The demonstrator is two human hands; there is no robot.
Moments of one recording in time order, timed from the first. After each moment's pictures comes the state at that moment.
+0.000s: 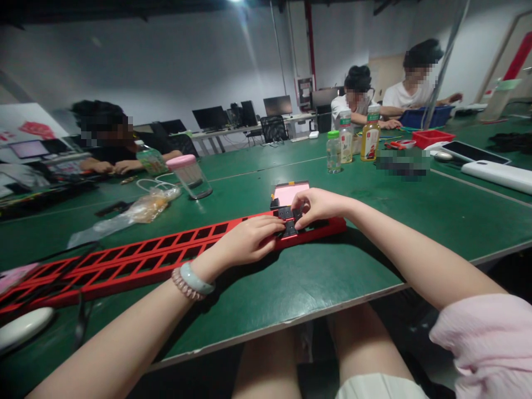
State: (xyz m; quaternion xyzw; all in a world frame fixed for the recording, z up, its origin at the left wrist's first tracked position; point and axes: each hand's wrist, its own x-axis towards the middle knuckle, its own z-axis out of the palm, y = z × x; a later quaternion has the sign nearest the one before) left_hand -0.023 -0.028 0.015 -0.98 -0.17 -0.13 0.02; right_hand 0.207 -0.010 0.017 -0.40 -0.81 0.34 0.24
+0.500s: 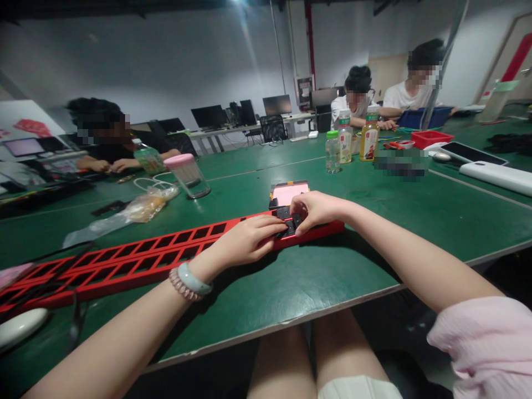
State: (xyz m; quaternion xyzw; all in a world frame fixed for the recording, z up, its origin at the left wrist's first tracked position) left_hand -0.024 -0.027 0.015 -0.98 -0.16 -0.14 0.04; right_hand 0.204 -0.012 0.015 -0.41 -0.85 0.27 0.19
